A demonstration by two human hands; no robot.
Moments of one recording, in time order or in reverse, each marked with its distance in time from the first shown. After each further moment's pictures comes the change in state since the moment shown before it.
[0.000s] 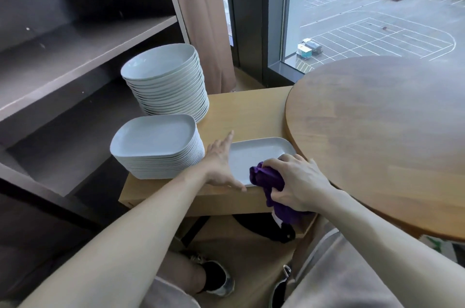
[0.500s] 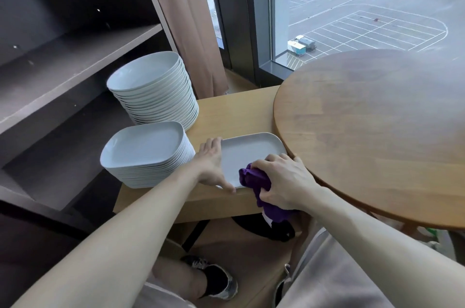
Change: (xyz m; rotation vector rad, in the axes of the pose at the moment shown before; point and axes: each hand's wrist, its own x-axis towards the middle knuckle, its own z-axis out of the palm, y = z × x) left_hand 0.003 0.015 -0.011 0.207 -0.003 0.003; right_hand 0.000 -0.001 0.002 0.027 0.045 -0.004
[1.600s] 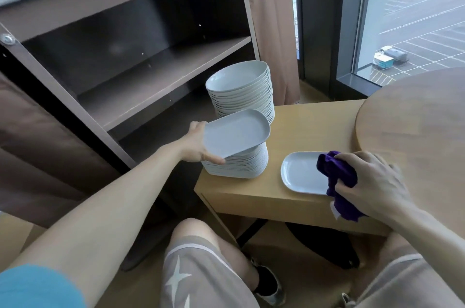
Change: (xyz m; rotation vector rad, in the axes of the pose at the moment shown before) left_hand -0.109 -0.158 -0.102 -0.252 0.202 -0.290; right_hand 0.004 0.000 -0.010 0.107 0.269 0.100
